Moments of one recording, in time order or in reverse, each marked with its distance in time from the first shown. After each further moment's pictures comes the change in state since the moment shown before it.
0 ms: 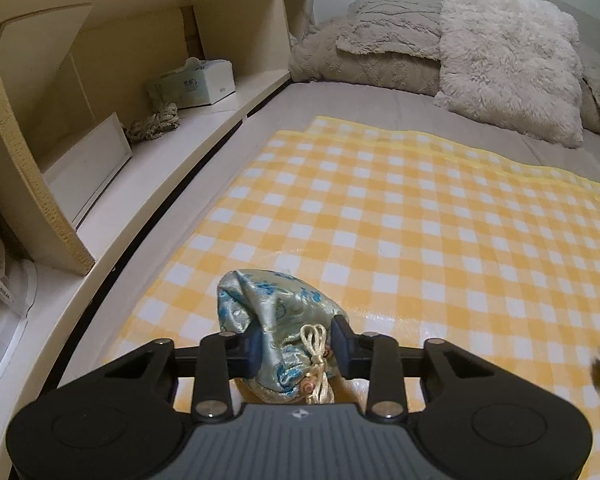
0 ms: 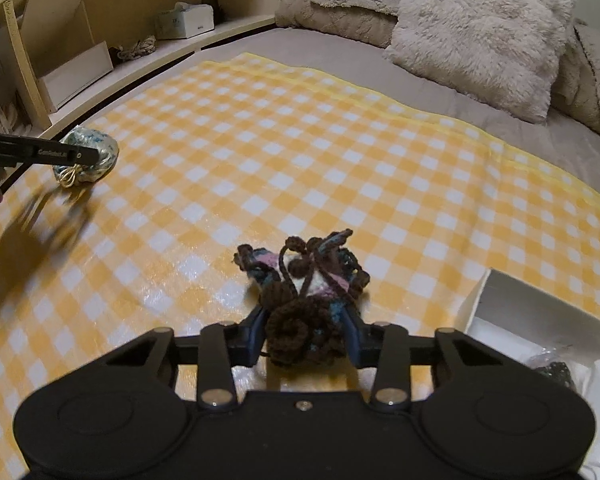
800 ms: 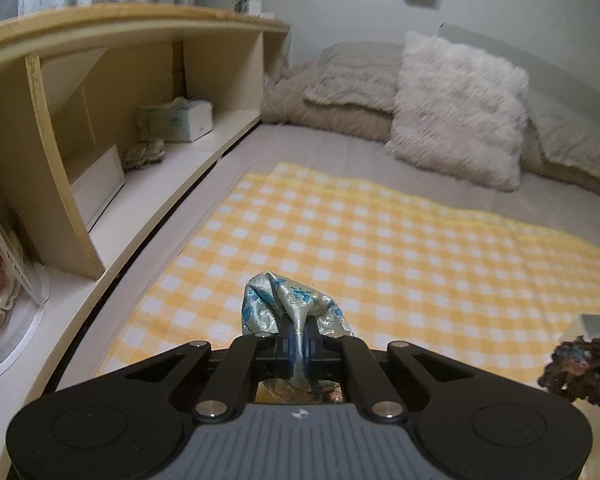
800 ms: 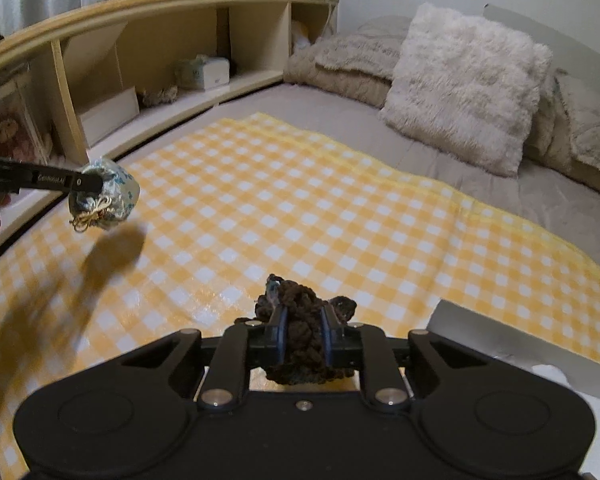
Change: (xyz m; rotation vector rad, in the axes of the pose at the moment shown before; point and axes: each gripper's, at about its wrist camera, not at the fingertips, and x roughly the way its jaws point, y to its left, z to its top) left arm -0.106 -0.005 -0.007 -0.047 -0.101 -0.149; right arm -0.096 0.014 -0.002 -0.030 -0.146 -0.022
